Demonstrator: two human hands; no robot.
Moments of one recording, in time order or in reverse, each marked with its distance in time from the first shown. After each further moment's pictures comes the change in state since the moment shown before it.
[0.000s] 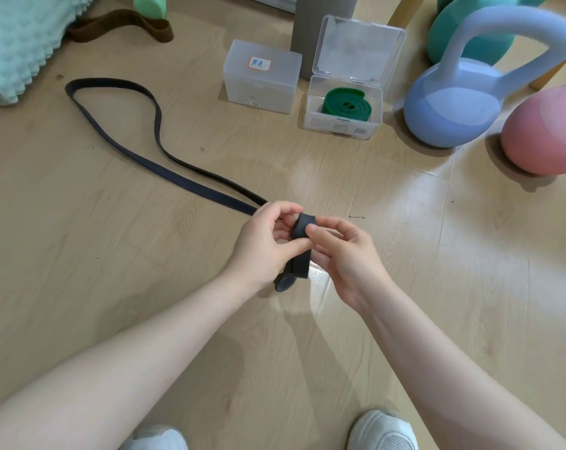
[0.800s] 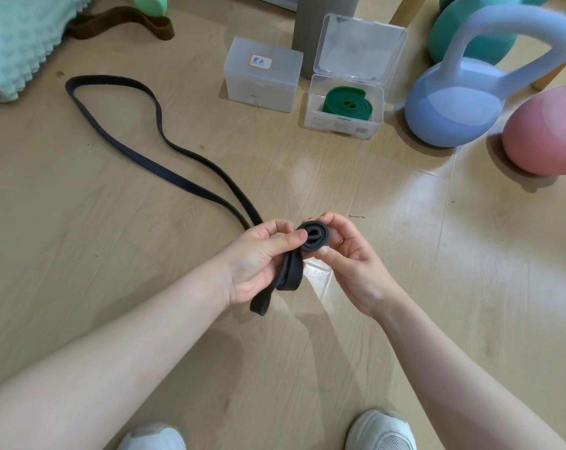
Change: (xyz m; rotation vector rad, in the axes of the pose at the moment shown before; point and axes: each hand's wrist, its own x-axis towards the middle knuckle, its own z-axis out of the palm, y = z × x) left_hand -0.002 -0.001 -0.010 -0.756 -0.327 -0.488; right_hand 0.005 0.010 -0.029 -0.170 -0.434 -0.235
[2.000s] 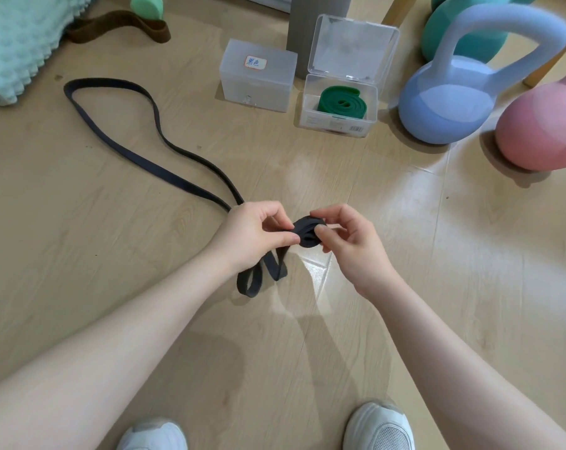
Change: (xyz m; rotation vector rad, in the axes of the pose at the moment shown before) left_hand -0.001 0.017 -0.001 0.995 0.260 0.391; right_hand 0.001 -0.022 0.012 -0.393 0.320 0.043
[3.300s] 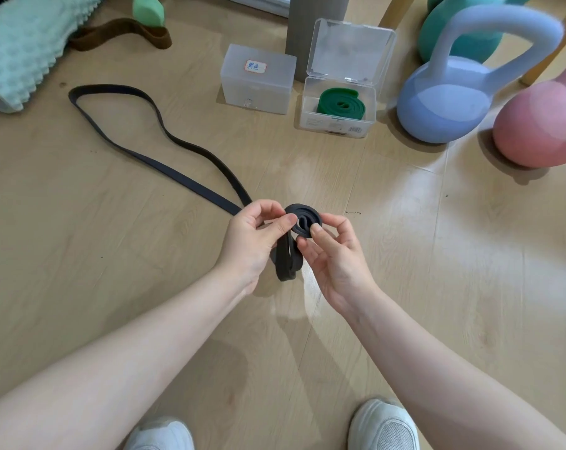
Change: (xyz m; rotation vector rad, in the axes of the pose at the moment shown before) left_hand -0.010 -0.003 0.024 -0.619 0.238 -0.121; right_hand -0.012 0.002 0.031 0.884 0.104 0.232
